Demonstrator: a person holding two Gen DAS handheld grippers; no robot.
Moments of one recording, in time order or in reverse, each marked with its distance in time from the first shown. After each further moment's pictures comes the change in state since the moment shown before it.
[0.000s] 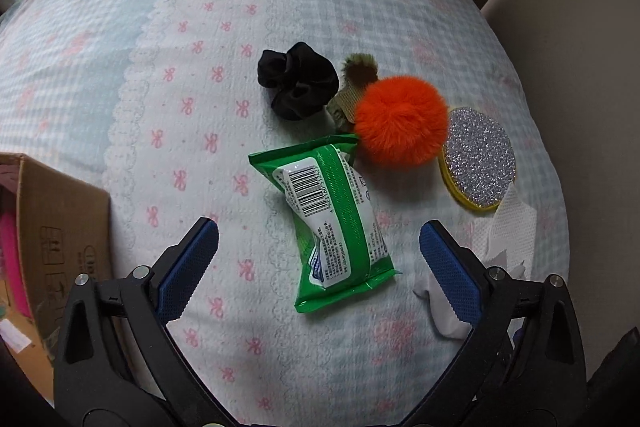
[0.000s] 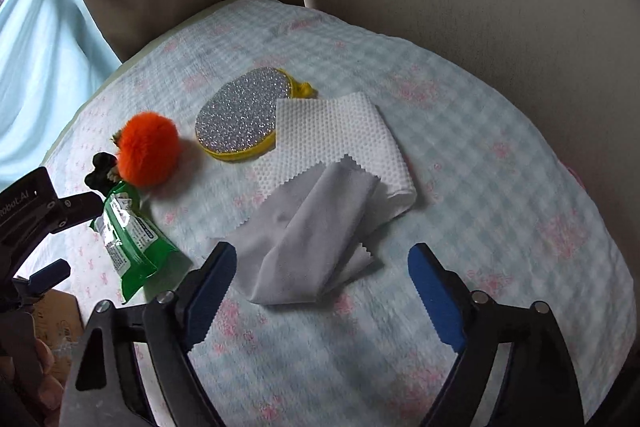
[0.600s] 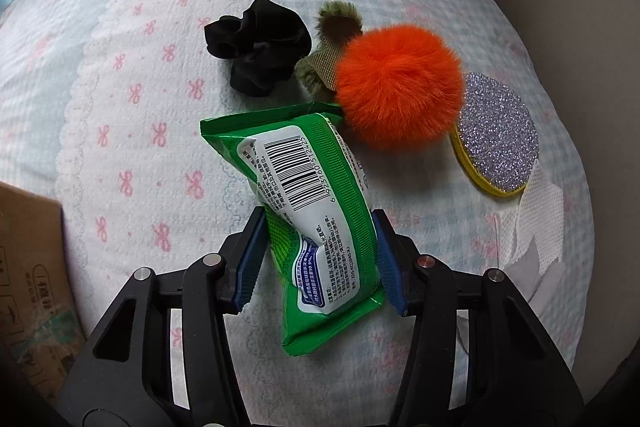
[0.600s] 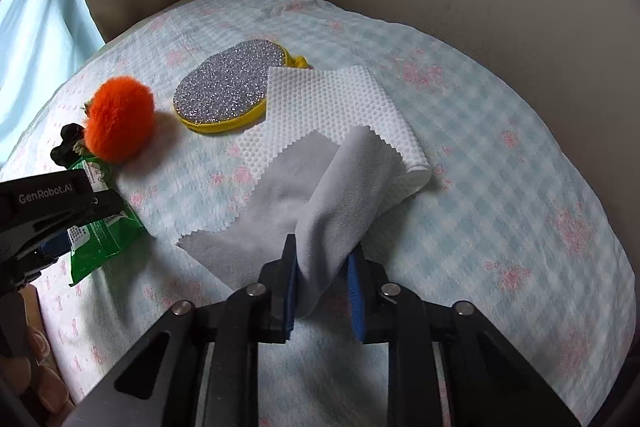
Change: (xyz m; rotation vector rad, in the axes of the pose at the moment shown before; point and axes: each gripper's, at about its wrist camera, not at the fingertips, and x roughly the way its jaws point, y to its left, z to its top) left arm 0.041 -0.019 -0.006 0.065 0.019 -0.006; right arm 0.029 0.009 -0.015 -0.047 -0.018 -0.104
